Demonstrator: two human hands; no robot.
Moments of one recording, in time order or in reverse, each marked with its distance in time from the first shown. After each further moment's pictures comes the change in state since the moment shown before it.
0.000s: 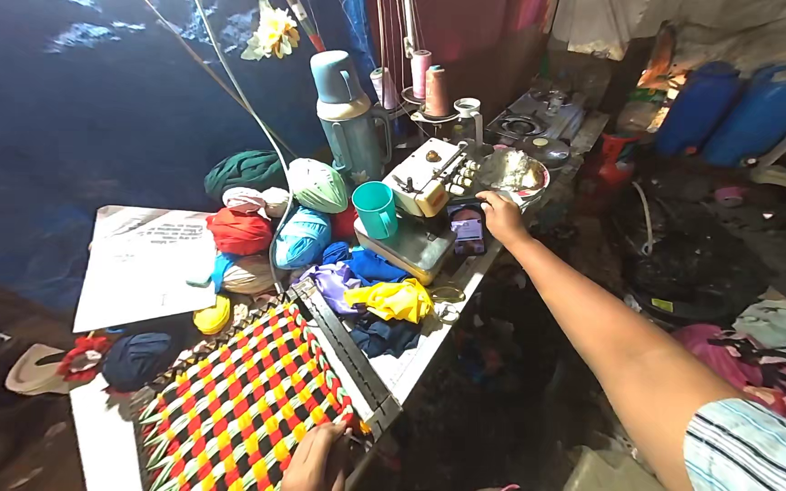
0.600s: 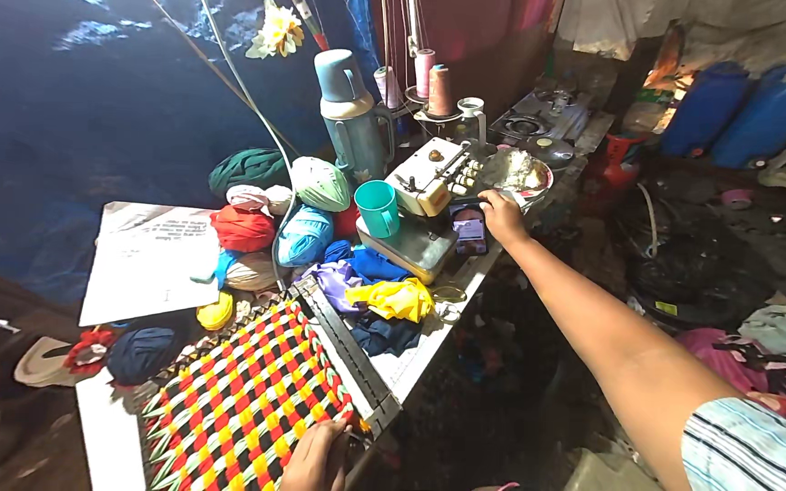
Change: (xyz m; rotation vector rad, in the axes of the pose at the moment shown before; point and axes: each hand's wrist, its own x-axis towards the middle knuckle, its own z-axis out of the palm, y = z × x) left_hand -0.001 -0.001 0.003 0.038 0.031 0.012; right_hand 0.004 -0.001 0.007 -0.036 0.017 0.034
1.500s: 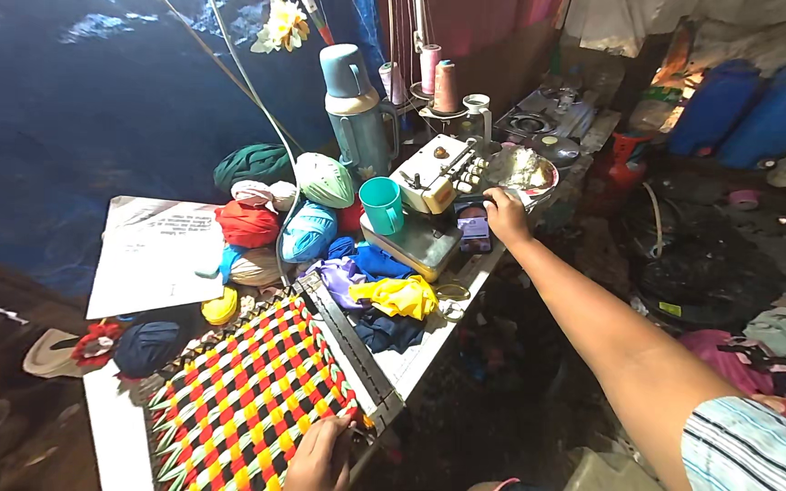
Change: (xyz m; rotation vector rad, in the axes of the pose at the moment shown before) left_hand 0.000 0.004 -0.002 -0.008 -0.011 -0.031; right_hand -0.002 -0.001 0.005 -0.018 0.040 -0.001
